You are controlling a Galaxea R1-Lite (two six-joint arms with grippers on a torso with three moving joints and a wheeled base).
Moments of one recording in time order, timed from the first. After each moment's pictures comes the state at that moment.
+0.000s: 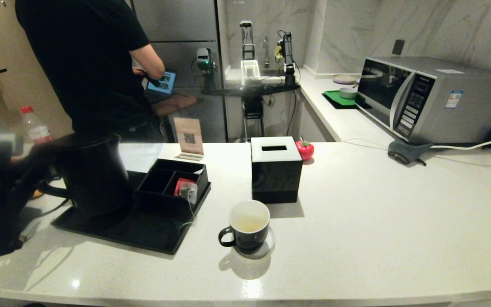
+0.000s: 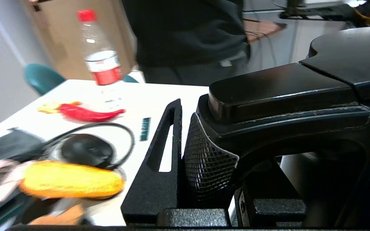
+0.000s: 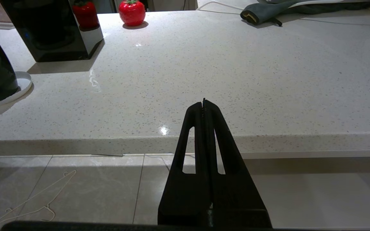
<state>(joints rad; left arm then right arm) 0.47 2.15 -0.77 -1.52 -0.15 0.03 0.00 0.00 0.00 -0.01 -0.01 0.03</state>
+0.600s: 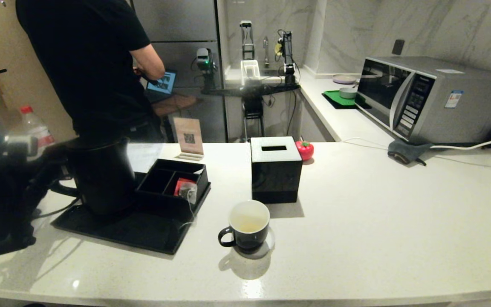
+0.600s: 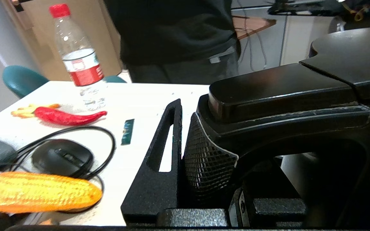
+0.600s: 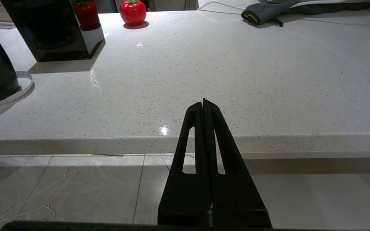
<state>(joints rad) 0.44 2.23 -0.84 -1.52 -0.15 0.04 0.00 0.00 0.00 -0.01 -0.01 0.03</state>
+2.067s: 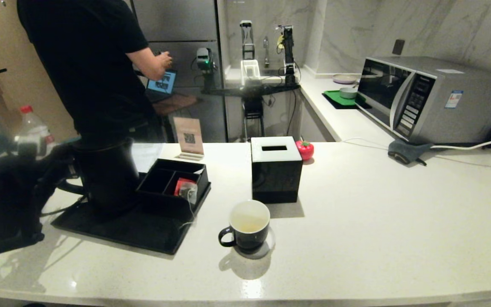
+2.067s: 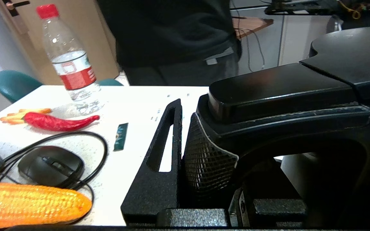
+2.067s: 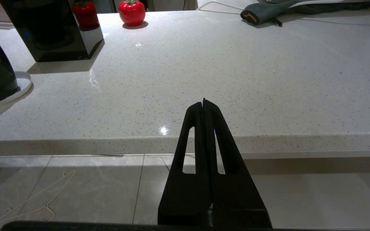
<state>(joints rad) 0.42 2.29 -0.90 -1.52 -0.16 0.05 0.00 0.00 0.00 -0.01 -0.01 0.03</state>
